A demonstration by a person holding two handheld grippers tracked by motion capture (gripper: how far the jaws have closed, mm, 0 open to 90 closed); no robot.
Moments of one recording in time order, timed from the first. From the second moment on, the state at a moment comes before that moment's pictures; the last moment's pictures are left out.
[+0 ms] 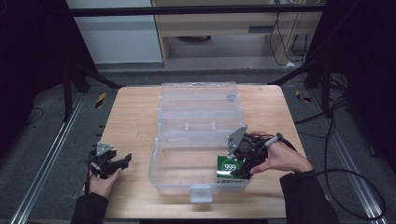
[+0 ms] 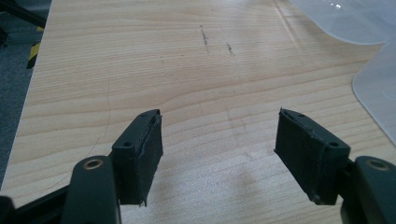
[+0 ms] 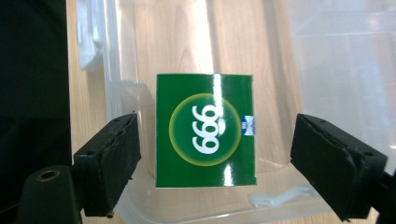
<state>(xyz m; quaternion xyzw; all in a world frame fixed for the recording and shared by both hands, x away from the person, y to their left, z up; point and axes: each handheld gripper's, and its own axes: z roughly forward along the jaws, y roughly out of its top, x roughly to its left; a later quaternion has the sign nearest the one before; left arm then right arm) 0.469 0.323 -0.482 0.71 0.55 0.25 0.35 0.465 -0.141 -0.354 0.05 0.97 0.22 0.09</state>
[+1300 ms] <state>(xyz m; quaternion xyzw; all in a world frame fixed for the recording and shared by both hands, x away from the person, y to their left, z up) 0.468 0.323 -0.481 0.72 0.55 0.24 0.35 0.466 -0.279 -0.440 0.45 0.78 0.36 0.25</state>
